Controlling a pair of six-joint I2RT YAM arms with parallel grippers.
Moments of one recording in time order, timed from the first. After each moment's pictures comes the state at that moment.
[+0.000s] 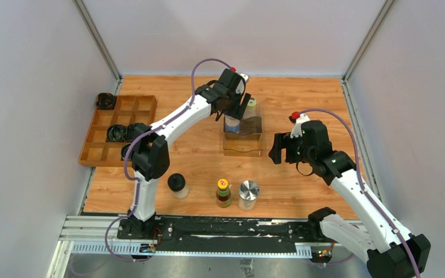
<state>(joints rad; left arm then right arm) -0.66 2.04 1.89 -0.67 -0.07 -0.14 0.41 0.88 0.81 -0.59 -0.12 0.22</state>
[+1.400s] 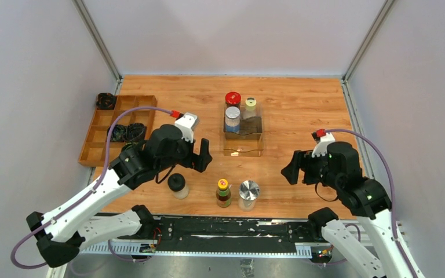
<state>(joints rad) -0.84 0.94 1.04 -0.68 -0.16 -0.34 0.41 0.57 0.89 -0.95 -0.15 0.31</state>
